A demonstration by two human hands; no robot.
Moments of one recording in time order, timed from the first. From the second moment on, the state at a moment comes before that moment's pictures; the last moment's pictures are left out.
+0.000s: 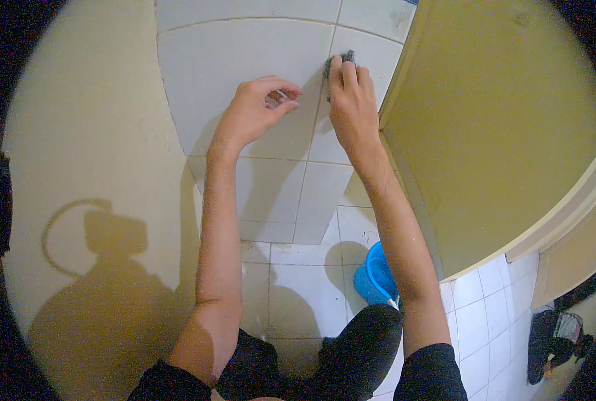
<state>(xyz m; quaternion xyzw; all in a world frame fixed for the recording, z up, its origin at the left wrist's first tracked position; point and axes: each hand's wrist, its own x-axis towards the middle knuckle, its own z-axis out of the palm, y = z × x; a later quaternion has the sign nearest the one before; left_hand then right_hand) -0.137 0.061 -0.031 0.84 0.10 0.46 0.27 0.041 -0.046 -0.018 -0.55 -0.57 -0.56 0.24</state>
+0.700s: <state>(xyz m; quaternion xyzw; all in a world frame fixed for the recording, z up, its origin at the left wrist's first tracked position) -0.139 0.060 -0.029 0.84 0.12 0.45 0.27 0.035 -0.042 -0.012 -0.55 -0.57 -0.54 0.26</state>
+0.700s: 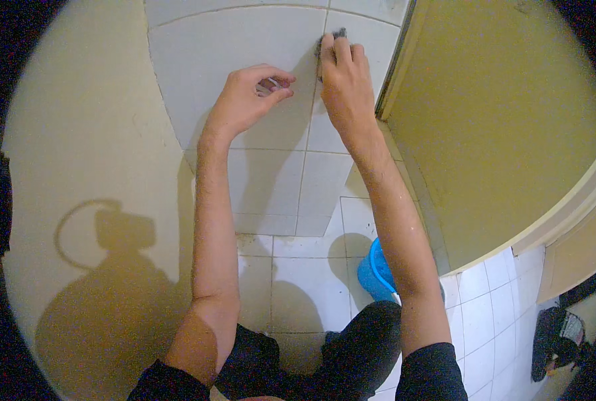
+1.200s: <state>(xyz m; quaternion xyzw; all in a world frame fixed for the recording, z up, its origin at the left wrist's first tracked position) -0.135 0.056 -0.028 0.86 0.10 0.44 0.26 0.043 -0.047 -0.025 -0.56 -0.56 -0.56 0.24</state>
